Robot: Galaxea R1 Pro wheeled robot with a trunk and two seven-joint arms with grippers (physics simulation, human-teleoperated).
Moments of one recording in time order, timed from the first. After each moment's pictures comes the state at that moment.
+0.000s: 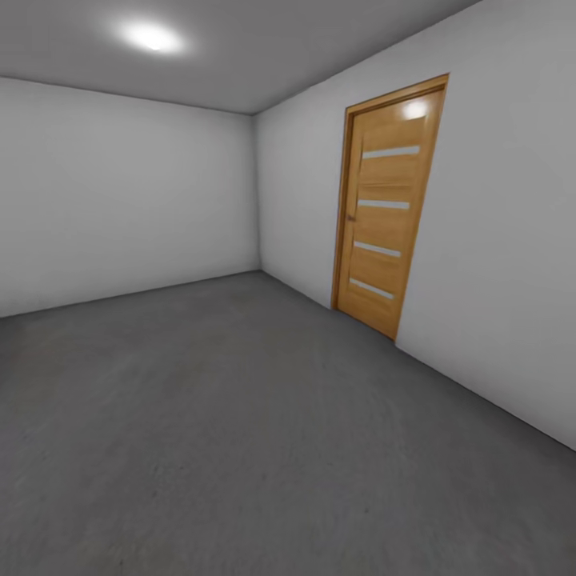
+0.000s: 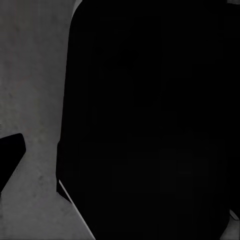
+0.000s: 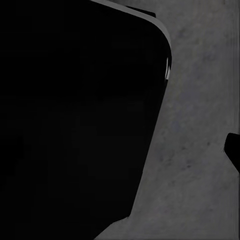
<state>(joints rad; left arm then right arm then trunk) 0.00 0.00 0.02 -0.01 0.15 0.00 0.01 -0.02 -0.01 0.21 0.02 0.01 -0.06 0.00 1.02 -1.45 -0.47</state>
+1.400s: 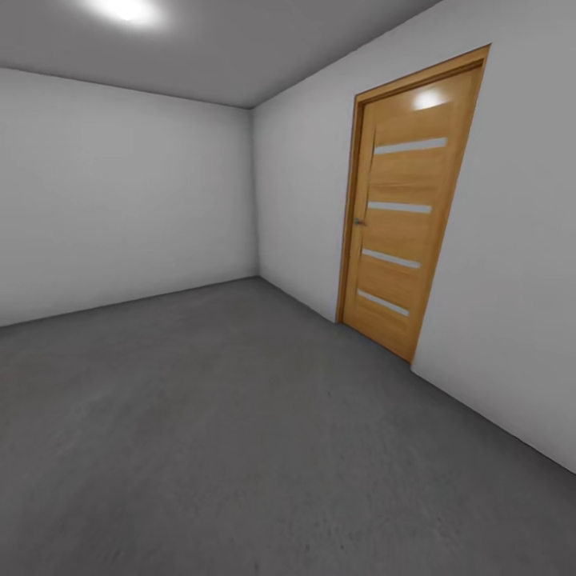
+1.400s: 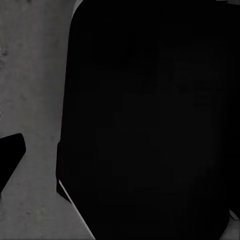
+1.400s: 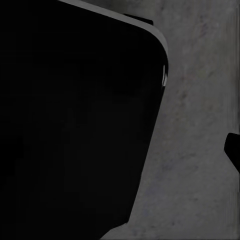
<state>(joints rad) 0.00 0.00 0.02 -0.01 0.15 0.00 0.01 -0.02 -0.01 0.21 0.02 0.00 -0.08 0.00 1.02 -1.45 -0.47</state>
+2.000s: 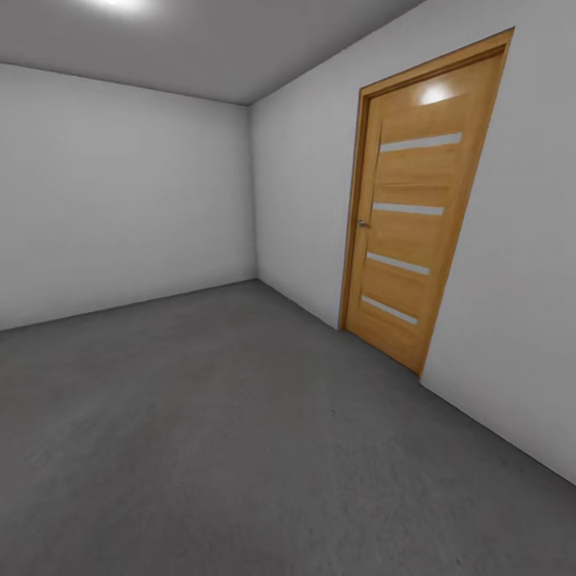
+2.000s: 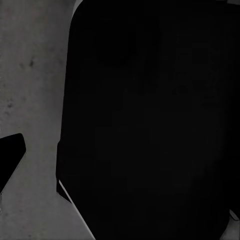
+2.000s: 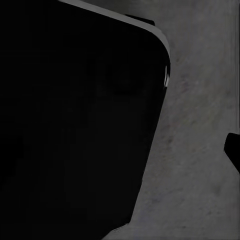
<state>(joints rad) 0.00 0.00 0.02 -0.01 0.15 0.00 0.01 -0.02 -0.01 0.21 0.02 0.00 -0.08 0.00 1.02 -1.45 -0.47</state>
